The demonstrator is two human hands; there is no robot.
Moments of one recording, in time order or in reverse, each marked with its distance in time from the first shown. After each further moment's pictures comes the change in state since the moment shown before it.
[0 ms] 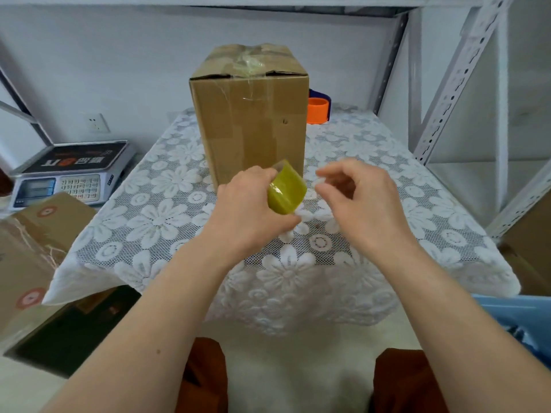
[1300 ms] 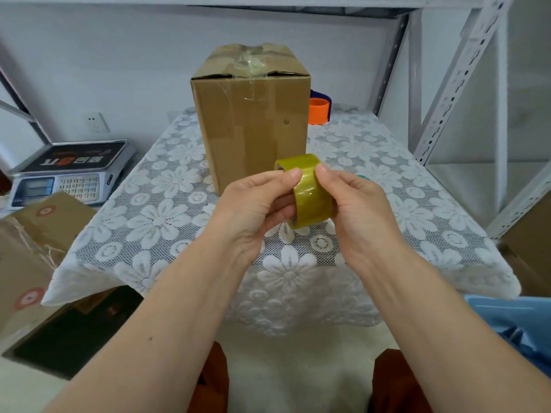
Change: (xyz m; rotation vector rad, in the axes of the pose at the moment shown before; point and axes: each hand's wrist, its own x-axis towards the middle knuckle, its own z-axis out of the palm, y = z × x) left_hand 0.002 0.007 0.005 -1.253 -0.055 -0.497; right_hand -0.001 -0.007 0.018 0.804 0.003 0.410
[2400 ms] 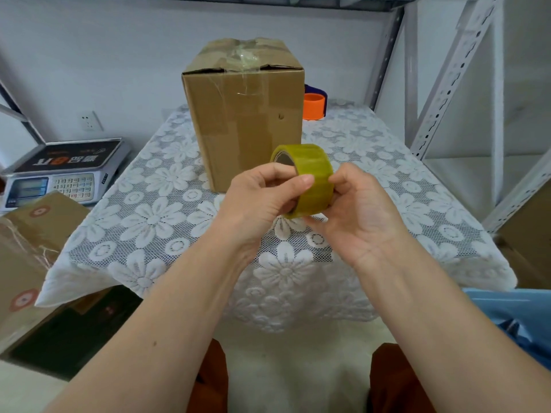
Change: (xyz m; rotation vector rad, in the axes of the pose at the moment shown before) left_hand -0.005 -0.003 0.008 0.231 -0.058 0.166; right_hand 0.004 -0.001 -0.008 0.373 -0.088 0.251
